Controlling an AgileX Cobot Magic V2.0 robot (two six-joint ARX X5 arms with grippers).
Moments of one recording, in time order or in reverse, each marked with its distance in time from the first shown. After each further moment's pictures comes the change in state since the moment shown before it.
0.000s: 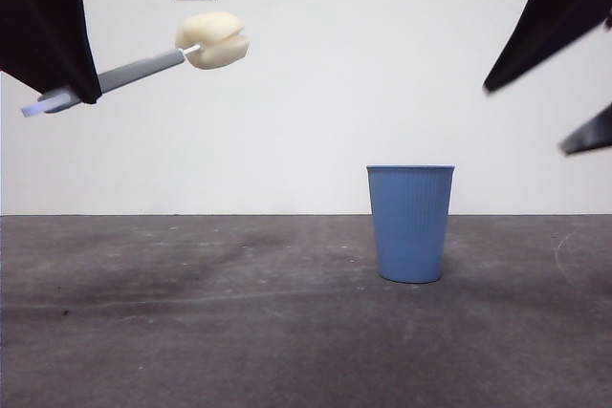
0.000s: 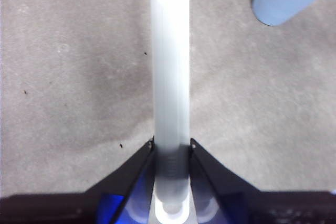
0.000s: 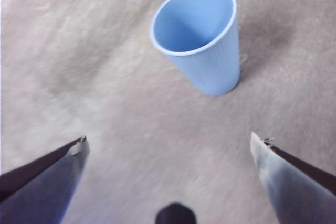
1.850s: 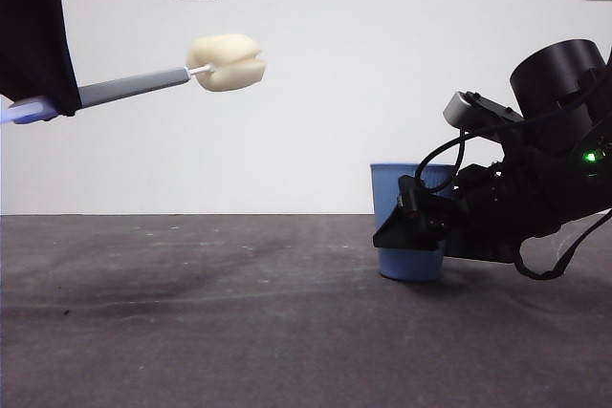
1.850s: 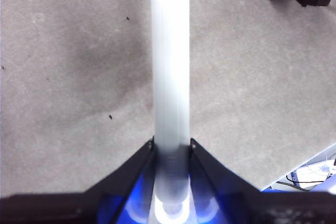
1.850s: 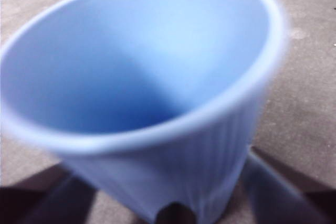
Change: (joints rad) left arm 0.000 -0.002 0.000 -0.088 0.066 0.053; right arm 0.161 0.864 -0.027 1.191 0.199 -0.031
